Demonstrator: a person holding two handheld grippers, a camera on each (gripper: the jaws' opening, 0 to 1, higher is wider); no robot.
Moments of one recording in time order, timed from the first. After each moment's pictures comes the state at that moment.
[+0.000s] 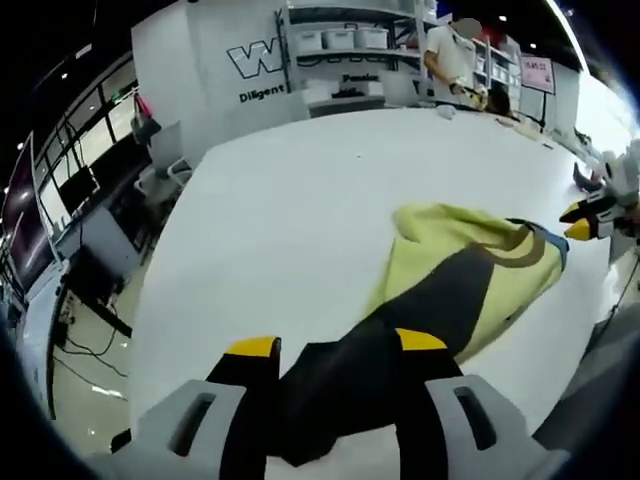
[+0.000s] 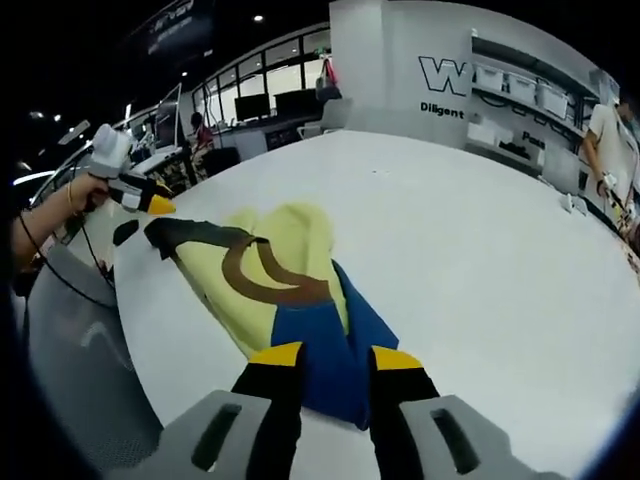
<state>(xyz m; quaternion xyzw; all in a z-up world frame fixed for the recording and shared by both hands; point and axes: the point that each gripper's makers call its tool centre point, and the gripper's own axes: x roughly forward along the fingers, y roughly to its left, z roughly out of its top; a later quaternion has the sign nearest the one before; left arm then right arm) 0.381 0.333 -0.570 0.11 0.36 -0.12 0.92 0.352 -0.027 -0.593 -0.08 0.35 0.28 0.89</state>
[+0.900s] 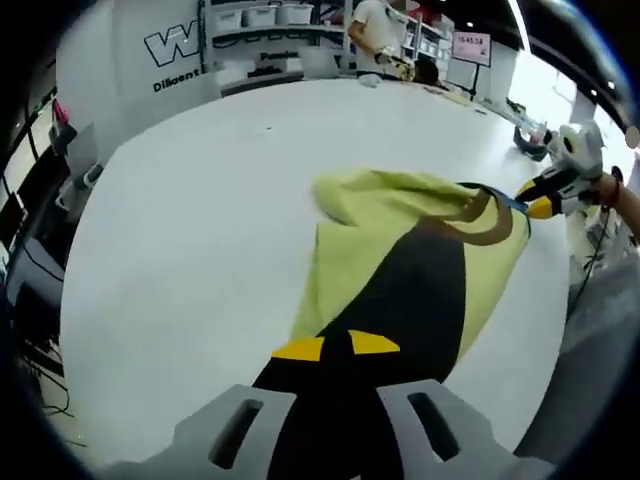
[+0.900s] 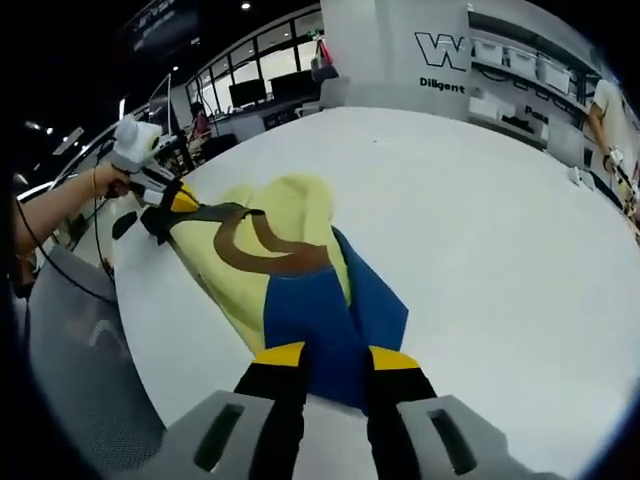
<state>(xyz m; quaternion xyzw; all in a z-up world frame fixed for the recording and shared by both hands) 0.402 0.278 -0.627 0.12 0.41 -0.27 0.86 0.343 -0.030 -0.619 -0.07 0.39 0.29 0.87</state>
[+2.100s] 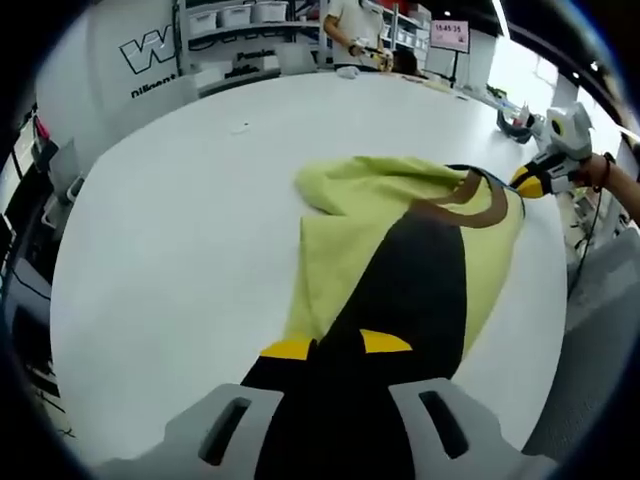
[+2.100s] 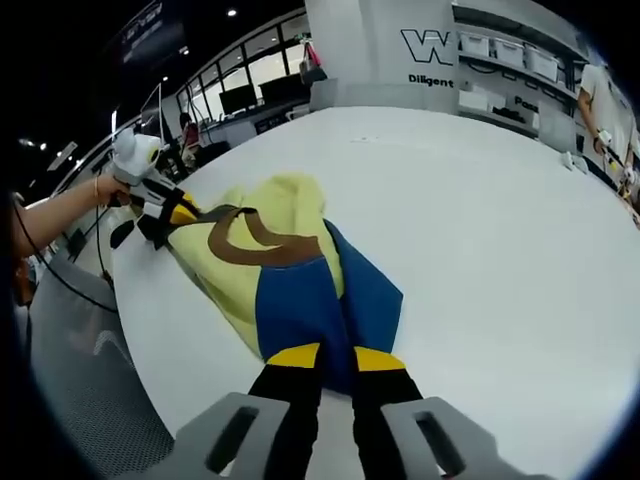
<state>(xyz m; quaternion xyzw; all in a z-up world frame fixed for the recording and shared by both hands) 0.405 0.272 -0.639 0.14 0.41 -0.31 0.85 0.338 -0.037 -0.626 -0.04 0.39 0.27 0.88</state>
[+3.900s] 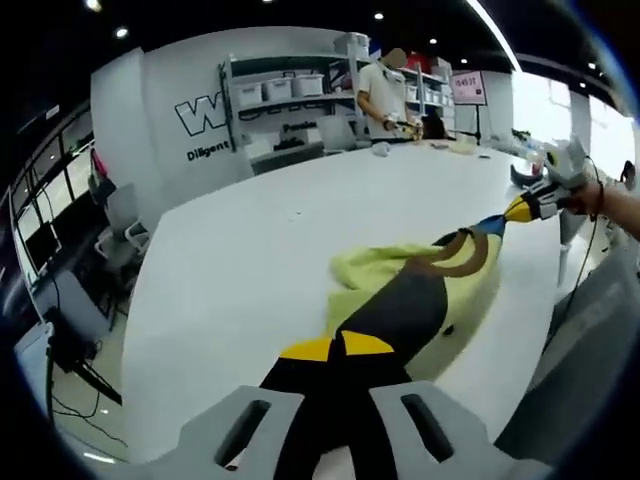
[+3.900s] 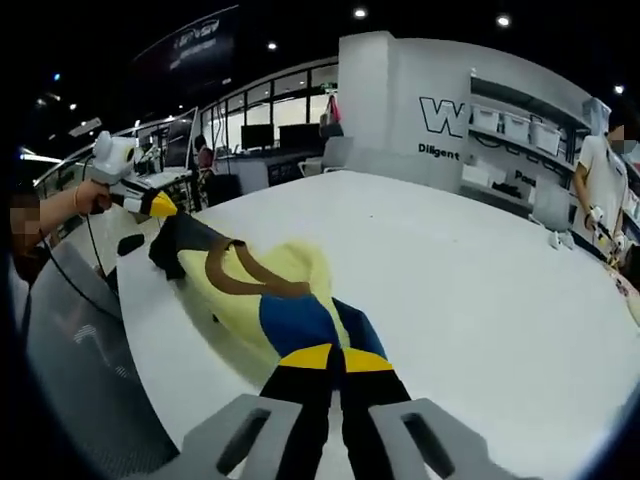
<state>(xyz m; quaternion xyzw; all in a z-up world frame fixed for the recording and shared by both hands) 0.356 0.300 -0.516 0.13 0.25 -0.23 0.93 0.341 -0.027 -0.545 -0.09 0.25 0.28 0.92</state>
